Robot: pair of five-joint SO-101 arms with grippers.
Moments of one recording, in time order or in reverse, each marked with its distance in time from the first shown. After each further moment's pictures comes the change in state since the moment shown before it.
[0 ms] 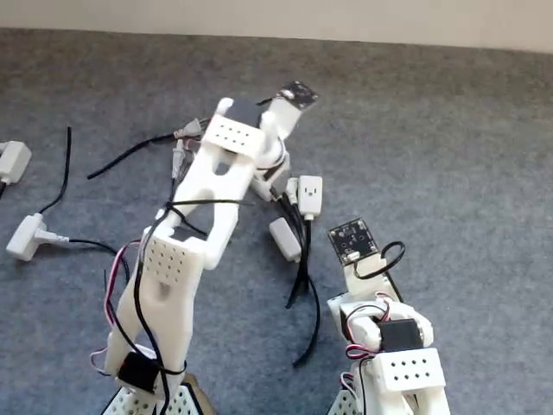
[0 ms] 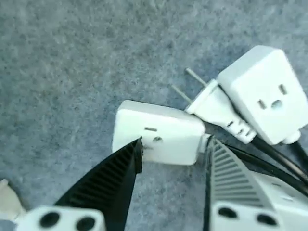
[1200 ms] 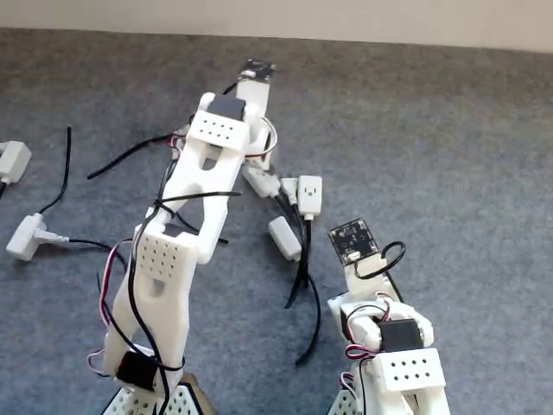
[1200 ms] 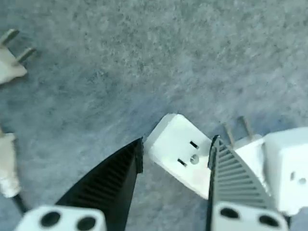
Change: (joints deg) left arm -2.1 -0.2 -0.8 -5.7 23.0; right arm 0.2 0.0 0.0 0.0 0.0
